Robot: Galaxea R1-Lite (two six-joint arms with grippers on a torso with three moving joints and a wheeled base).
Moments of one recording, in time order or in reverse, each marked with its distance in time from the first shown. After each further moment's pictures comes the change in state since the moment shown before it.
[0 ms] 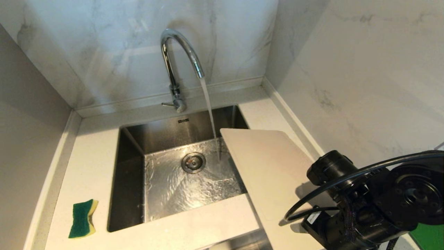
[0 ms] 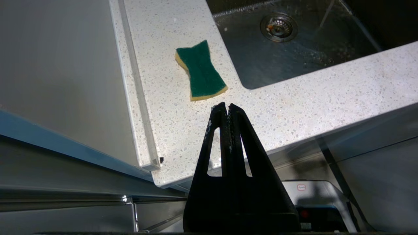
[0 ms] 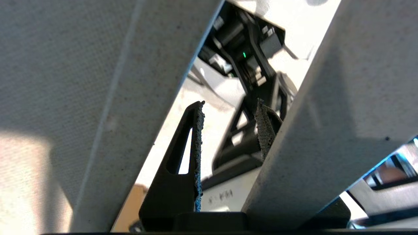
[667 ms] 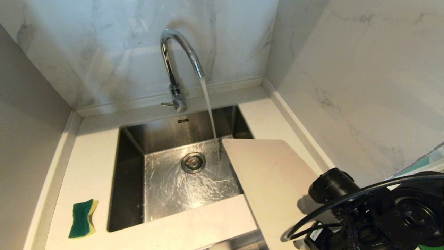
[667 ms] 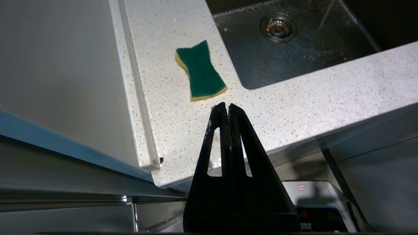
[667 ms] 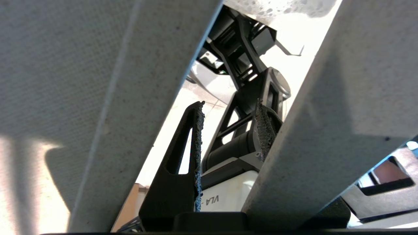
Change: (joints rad) left arm 0.000 0.000 0.000 0.000 0.000 0.000; right arm 0.000 0.003 0.129 -0.088 0.015 -0.002
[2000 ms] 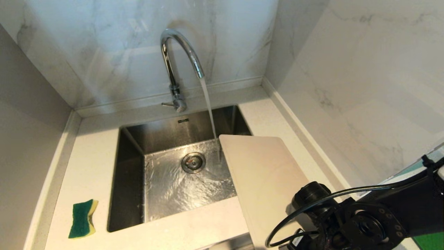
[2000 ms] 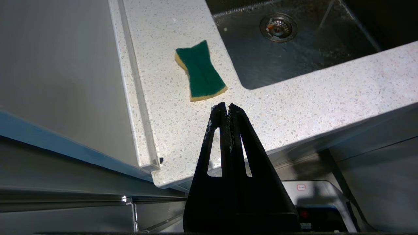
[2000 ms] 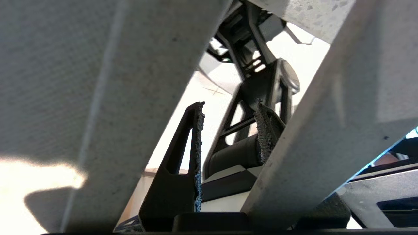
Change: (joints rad) left arm 0.000 0.000 0.000 0.000 0.000 0.000; right arm 0.002 0.183 0.085 -0.228 0.086 -0.028
